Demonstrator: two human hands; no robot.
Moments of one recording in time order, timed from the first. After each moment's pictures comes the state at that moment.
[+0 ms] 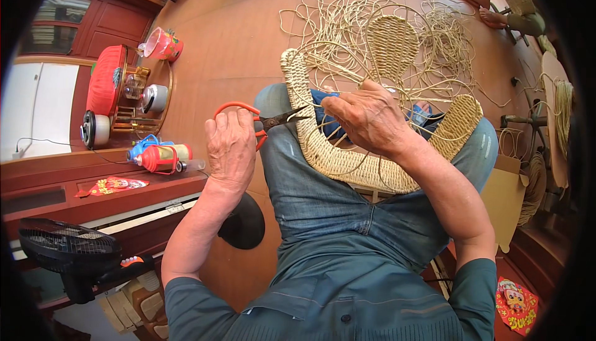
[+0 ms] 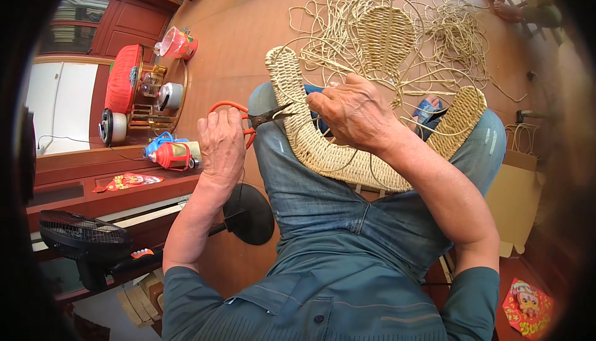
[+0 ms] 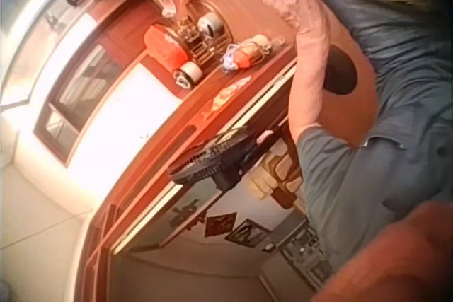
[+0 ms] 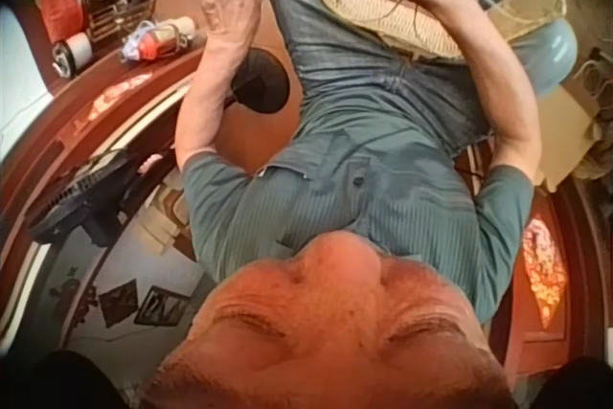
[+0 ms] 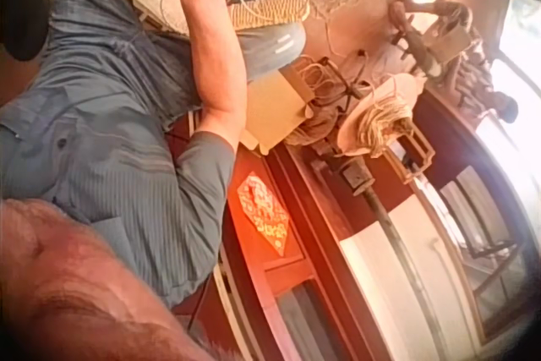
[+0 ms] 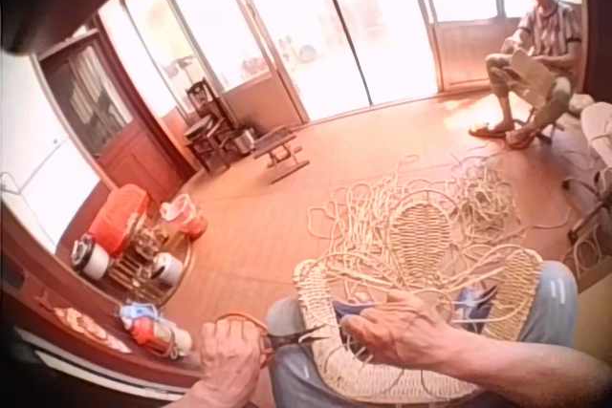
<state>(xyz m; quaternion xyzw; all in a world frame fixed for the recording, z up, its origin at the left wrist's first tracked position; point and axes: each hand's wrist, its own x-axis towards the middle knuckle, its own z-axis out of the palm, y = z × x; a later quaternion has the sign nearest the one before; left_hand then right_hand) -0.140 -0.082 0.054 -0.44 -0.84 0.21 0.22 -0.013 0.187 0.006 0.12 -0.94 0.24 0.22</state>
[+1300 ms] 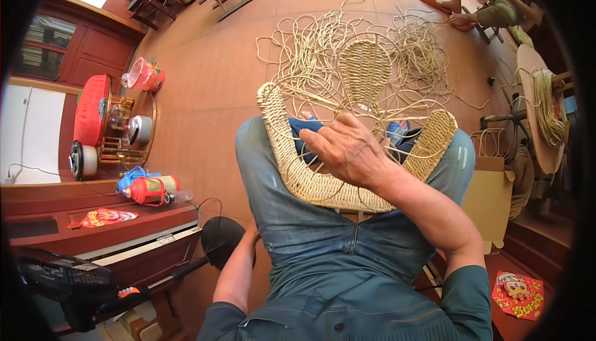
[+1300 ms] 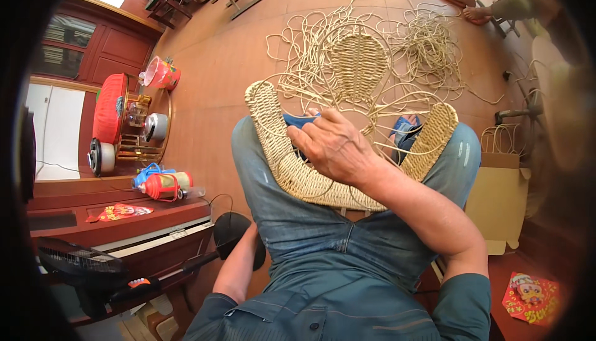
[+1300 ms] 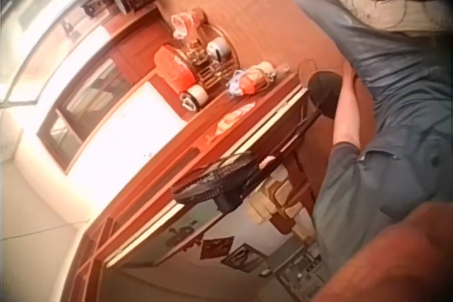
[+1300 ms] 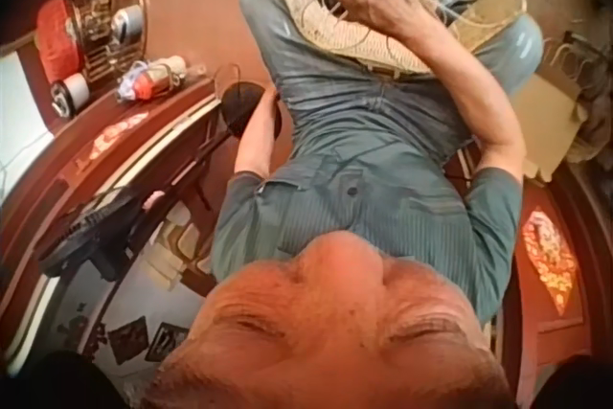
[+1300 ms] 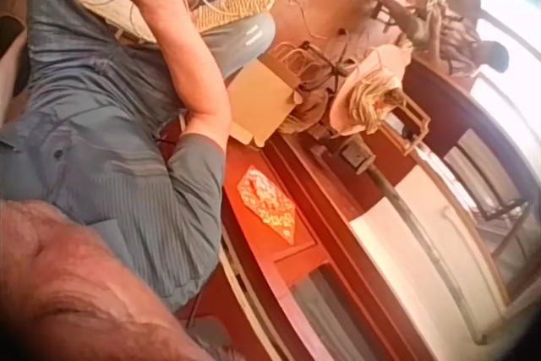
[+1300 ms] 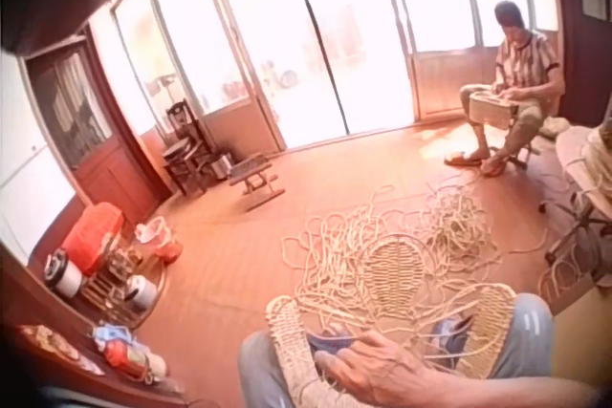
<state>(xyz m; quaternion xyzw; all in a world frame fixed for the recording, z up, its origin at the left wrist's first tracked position) -0.102 -0.340 -0.368 -0.02 -0.89 -0.09 -0.45 0.001 0.184 0.005 0.10 -0.94 0.18 0.26</state>
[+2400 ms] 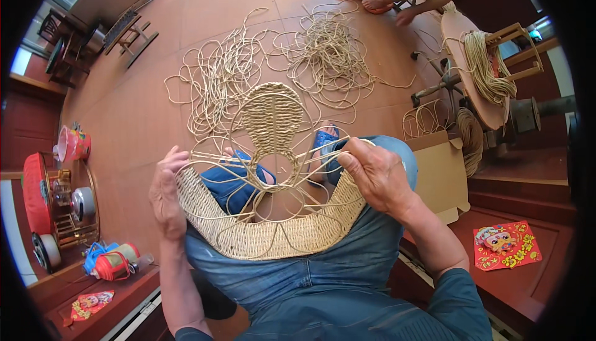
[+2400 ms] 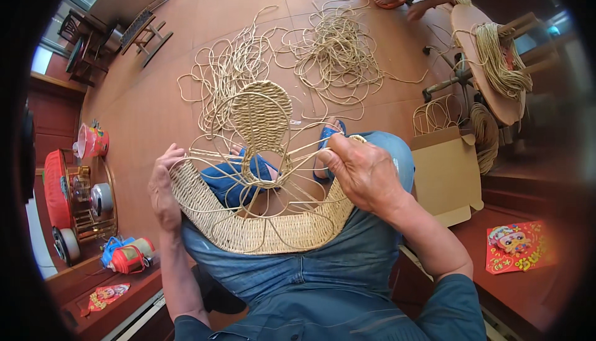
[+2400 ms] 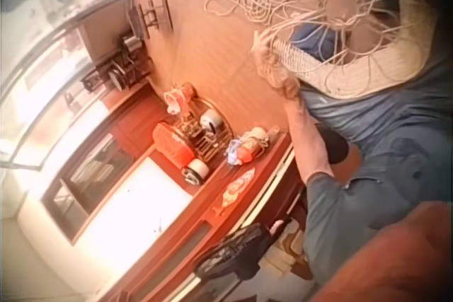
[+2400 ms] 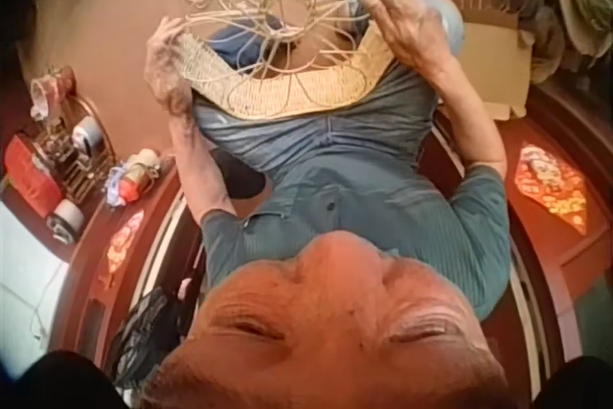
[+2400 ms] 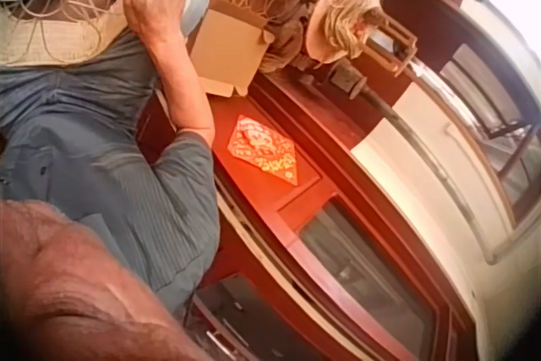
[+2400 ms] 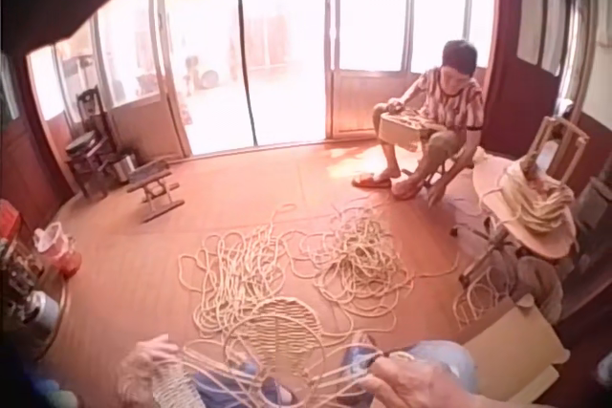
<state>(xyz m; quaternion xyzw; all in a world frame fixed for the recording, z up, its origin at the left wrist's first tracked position) -0.200 0.037 0.021 -0.43 -0.74 -0.50 -0.16 0.116 0.289 0.044 -0.27 -0.89 0.35 0.14</state>
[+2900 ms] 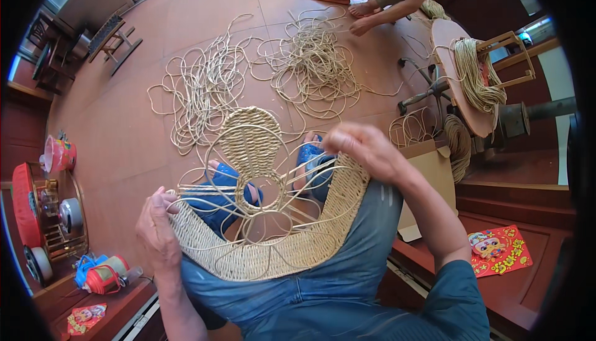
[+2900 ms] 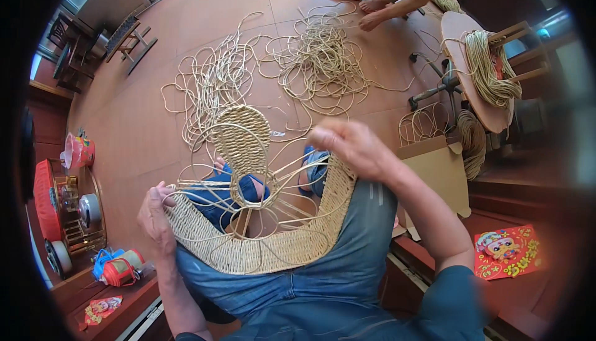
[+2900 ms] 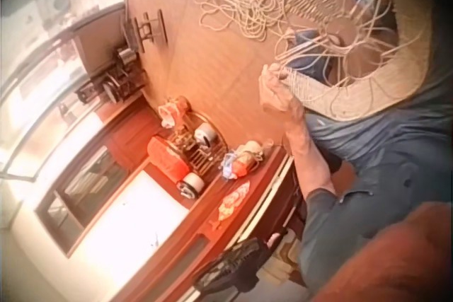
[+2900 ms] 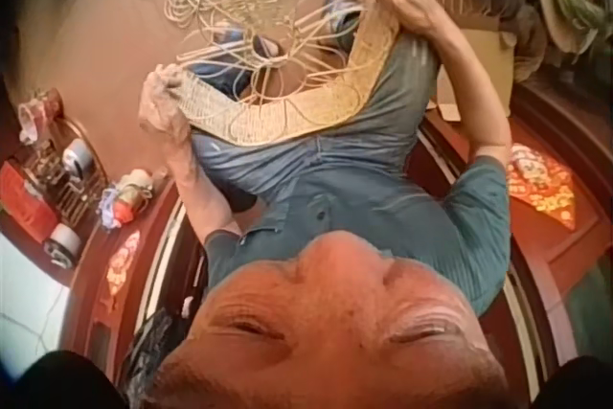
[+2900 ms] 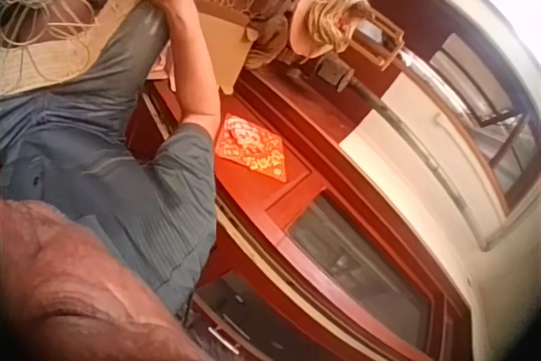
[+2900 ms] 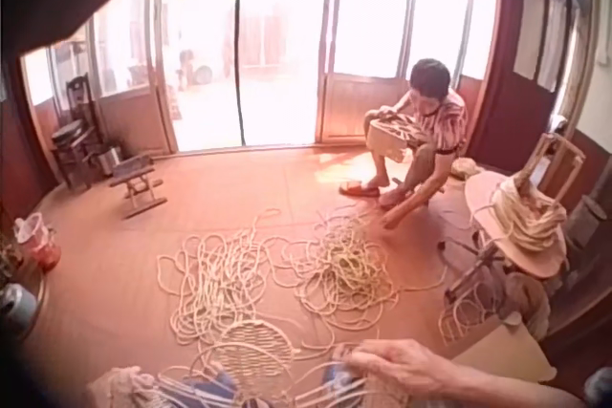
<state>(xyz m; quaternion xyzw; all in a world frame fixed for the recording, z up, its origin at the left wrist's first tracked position) -0.176 0.047 0.031 -0.35 -0.83 -0.43 -0.10 0.101 0.376 0.013 -0.26 -0.76 0.59 0.03</state>
